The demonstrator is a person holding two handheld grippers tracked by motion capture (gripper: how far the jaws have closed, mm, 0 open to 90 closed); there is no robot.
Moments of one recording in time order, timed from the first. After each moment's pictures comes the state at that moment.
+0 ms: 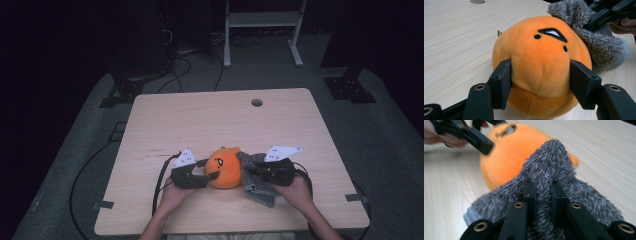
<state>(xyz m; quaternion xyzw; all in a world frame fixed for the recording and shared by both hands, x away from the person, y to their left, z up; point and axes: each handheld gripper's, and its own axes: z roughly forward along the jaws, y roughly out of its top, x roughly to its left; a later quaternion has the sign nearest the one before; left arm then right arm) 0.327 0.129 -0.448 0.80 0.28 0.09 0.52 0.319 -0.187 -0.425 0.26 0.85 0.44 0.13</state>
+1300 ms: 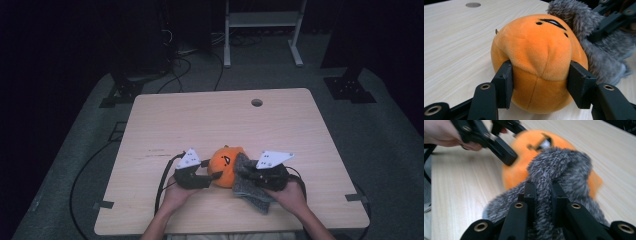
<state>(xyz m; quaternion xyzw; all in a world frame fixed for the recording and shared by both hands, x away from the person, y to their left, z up) 0.322 0.115 -0.442 0.82 0.25 0.11 0.51 0.301 -0.157 -0.414 0.21 0.85 0.46 0.14</state>
